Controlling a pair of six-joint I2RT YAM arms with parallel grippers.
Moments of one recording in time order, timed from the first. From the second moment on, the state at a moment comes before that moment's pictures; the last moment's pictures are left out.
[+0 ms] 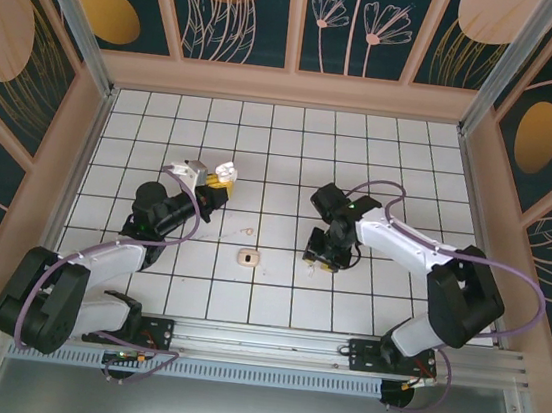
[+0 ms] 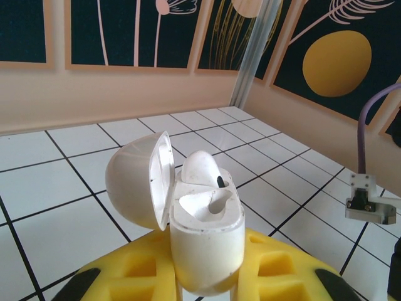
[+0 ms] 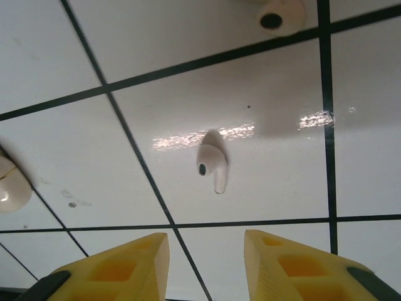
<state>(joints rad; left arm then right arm) -0.33 1.24 0.34 0.85 0.49 -0.24 0.68 1.52 0.97 -0.91 -0.24 0.91</state>
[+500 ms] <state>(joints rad) -0.33 1.24 0.34 0.85 0.49 -0.24 0.68 1.67 0.97 -0.85 -0.26 0.90</state>
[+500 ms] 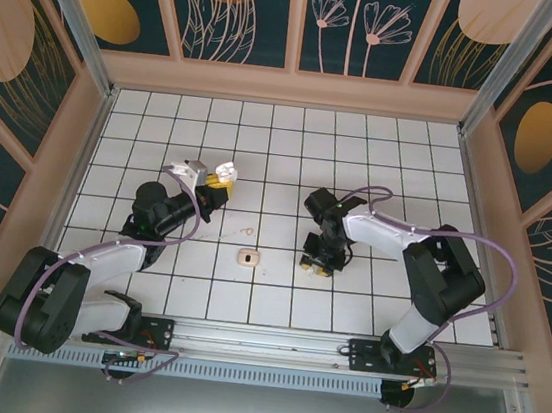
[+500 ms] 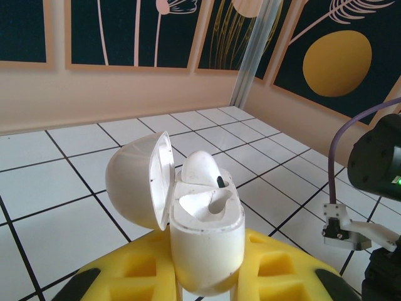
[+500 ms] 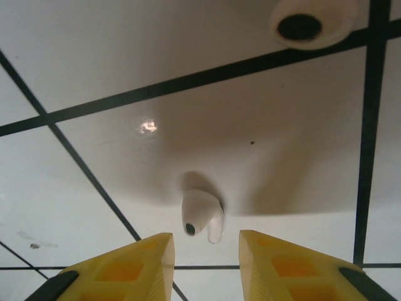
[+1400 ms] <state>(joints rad) -0.33 1.24 0.34 0.85 0.49 -0.24 0.68 1.74 1.02 -0.84 -0.24 0.86</state>
